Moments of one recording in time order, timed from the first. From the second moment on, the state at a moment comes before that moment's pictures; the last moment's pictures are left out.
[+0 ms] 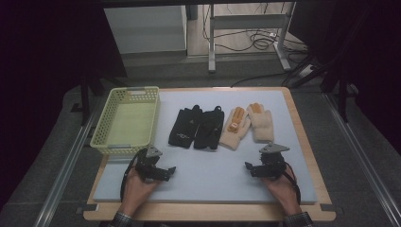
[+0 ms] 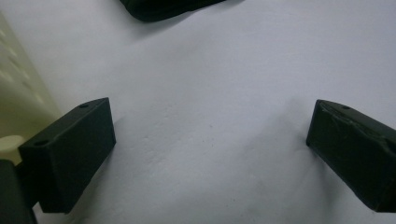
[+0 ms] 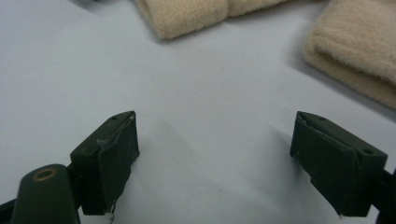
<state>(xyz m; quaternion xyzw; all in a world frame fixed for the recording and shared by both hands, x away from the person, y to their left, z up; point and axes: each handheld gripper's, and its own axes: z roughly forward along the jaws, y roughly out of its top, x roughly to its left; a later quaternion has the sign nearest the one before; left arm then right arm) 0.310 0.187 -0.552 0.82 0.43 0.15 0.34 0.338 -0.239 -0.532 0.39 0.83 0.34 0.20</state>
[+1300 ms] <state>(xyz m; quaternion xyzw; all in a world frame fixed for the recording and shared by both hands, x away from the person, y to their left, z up) 0.309 0.187 -0.552 0.82 0.43 0.15 0.34 0.360 -0.196 -0.514 0.37 0.84 0.36 0.17</state>
